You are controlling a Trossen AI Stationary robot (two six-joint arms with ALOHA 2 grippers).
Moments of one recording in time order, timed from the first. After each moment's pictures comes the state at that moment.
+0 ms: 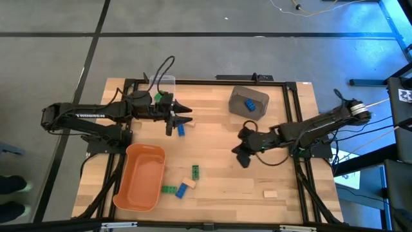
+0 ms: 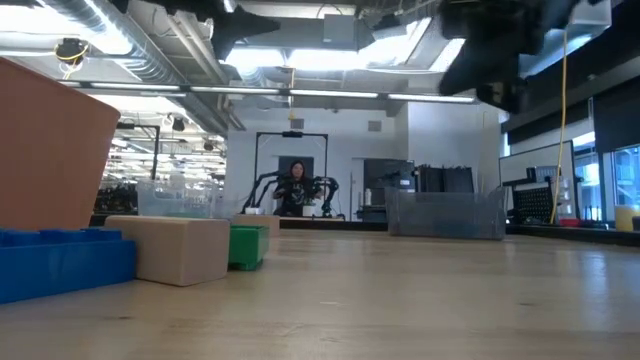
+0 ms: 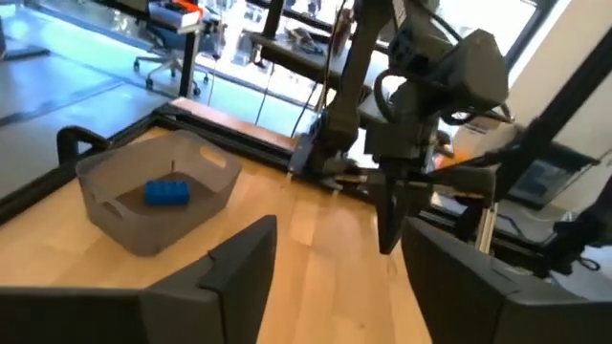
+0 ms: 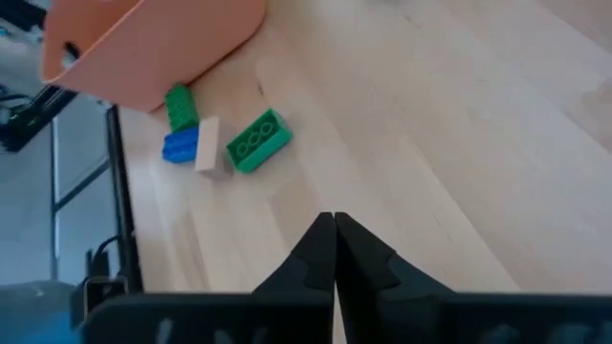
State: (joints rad) left arm 0.15 1.01 0.75 0.17 0.08 -0.35; right arm 0.28 1.26 0.82 -0.31 0.14 0.85
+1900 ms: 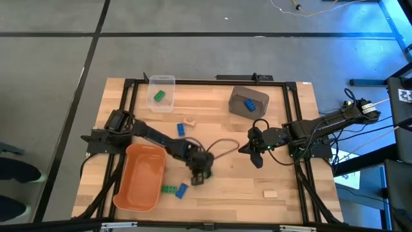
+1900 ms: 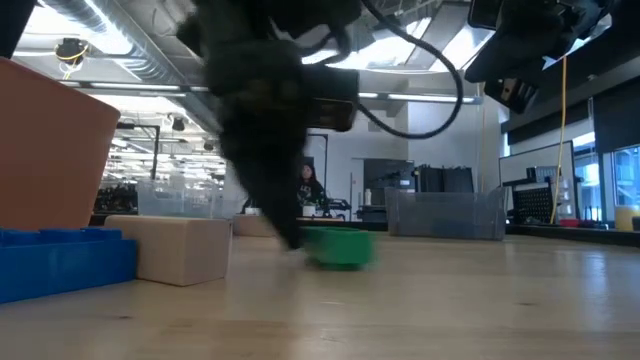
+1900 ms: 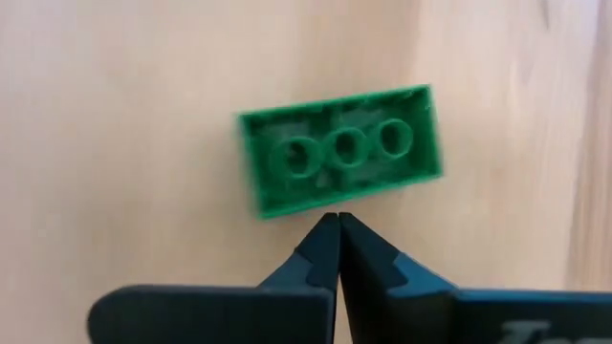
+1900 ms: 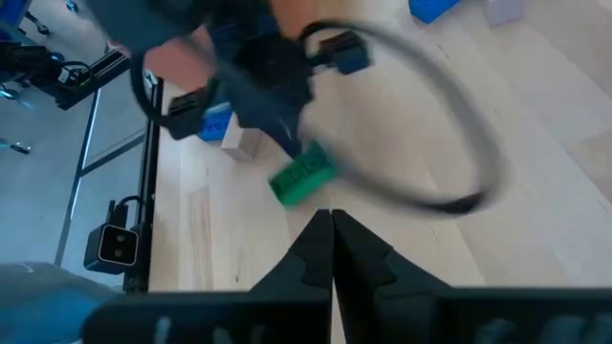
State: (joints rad) left arm -0.24 1.97 1.26 -0.34 0.09 -0.43; right arm 0.28 1.06 0.66 -0.21 0.09 0.65
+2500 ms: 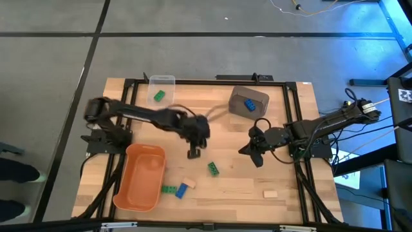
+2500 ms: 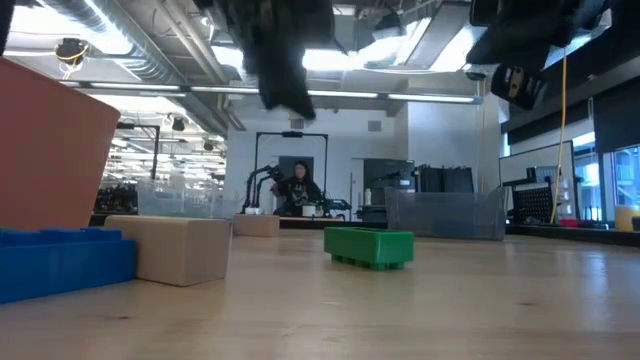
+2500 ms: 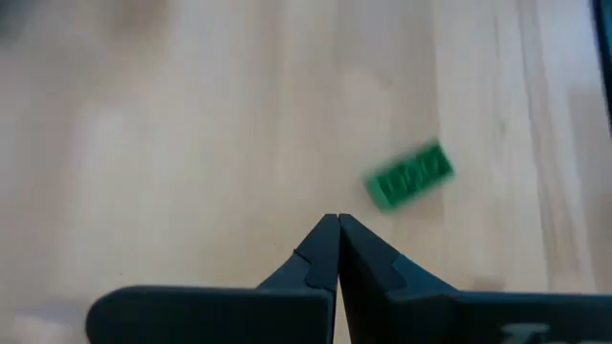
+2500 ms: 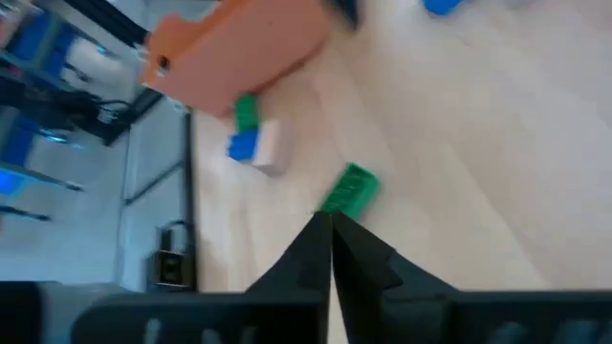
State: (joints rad) left arm -0.01 1.65 1.26 -0.50 0.11 -0.14; right arm 0.29 1.05 0.66 -0.17 0.07 0.80
